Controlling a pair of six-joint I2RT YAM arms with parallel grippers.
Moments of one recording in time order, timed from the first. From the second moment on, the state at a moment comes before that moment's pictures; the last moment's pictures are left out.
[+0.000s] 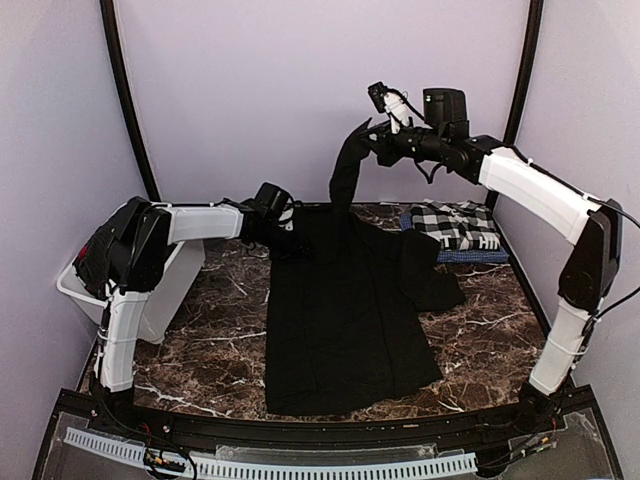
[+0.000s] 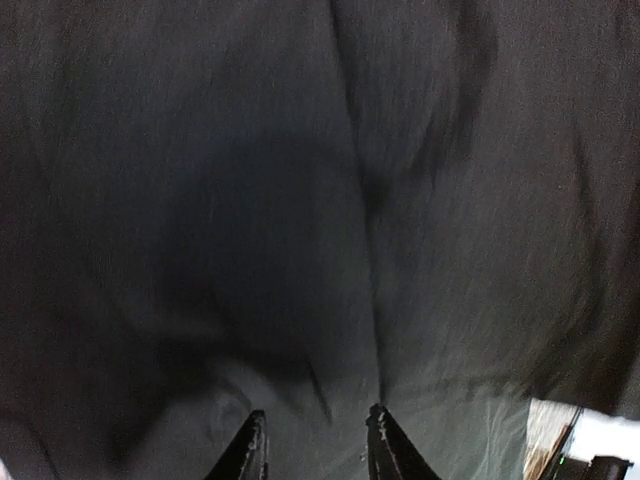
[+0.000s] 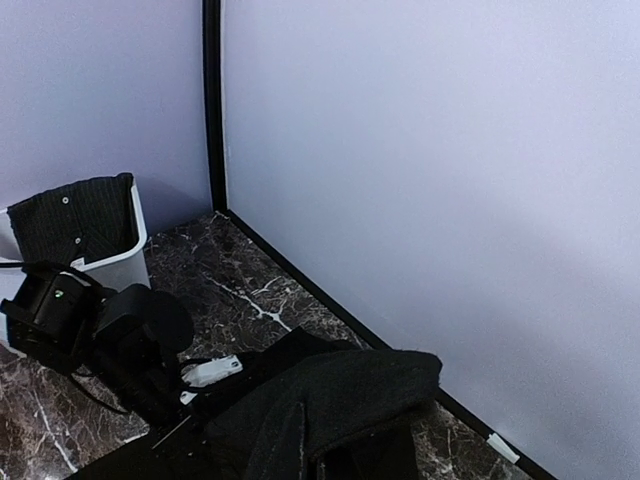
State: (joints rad) left arm -0.56 2.25 1.73 -0.37 0.35 -0.59; right arm 0.54 1.79 1.80 -0.21 -0.32 -0.17
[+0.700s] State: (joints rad) left arm -0.56 2.47 1.89 -0.15 0.45 -0.77; right arm 0.71 1.77 1.74 -0.19 -0.42 -0.06
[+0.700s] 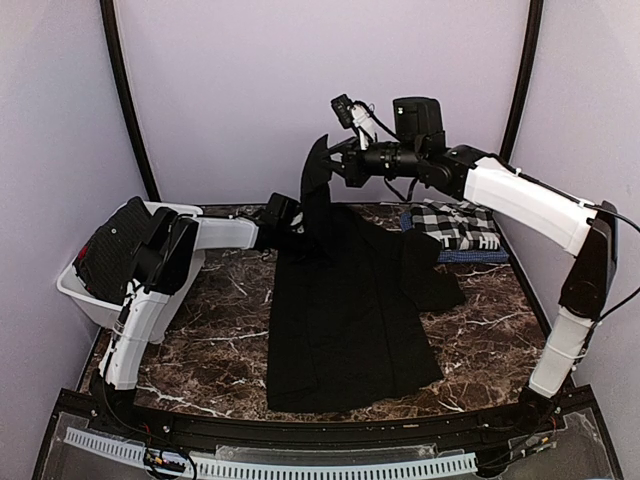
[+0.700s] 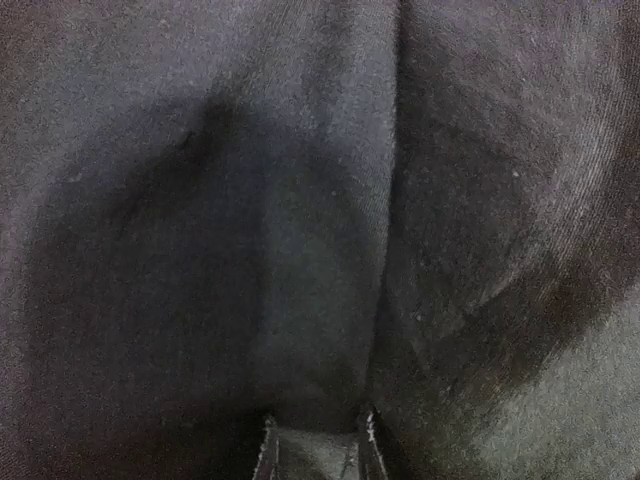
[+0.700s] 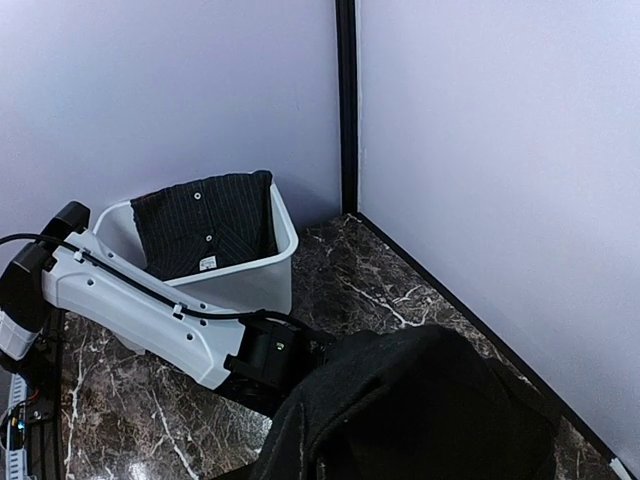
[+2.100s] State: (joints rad) left arm -0.38 1.82 1.30 -0.26 0.37 -0.69; right arm 0.96 2.02 1.60 -0.71 -0.48 0.00
